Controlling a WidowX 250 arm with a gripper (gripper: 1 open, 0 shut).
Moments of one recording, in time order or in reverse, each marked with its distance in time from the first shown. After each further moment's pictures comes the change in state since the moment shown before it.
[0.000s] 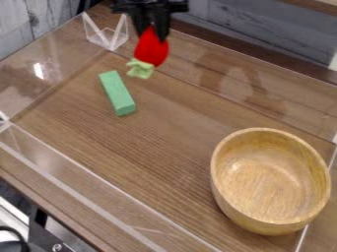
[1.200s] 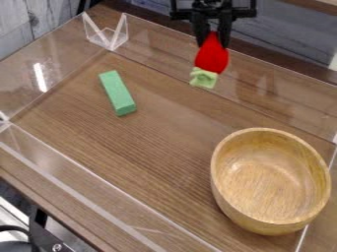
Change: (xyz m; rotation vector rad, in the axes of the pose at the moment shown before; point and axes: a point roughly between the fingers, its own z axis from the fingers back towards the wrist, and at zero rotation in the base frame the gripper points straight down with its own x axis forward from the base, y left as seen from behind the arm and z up) arm 0.000 -0.070 -0.010 -0.003 -0.044 0.076
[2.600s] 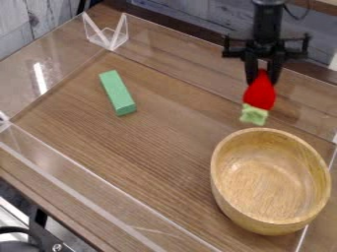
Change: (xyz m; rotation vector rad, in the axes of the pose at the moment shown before) arm -0.009 -0.063 -0.054 0.029 0.021 0.003
